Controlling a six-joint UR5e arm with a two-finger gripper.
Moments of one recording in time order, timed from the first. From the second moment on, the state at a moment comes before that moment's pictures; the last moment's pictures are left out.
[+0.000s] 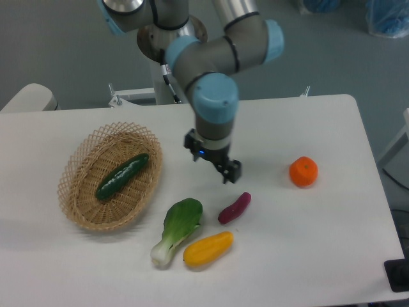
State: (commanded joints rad) arm 2.35 -1.76 -1.89 -1.09 1.57 1.10
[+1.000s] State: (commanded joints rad) arm 2.09 -1.81 -1.95 -1.05 1.56 0.59
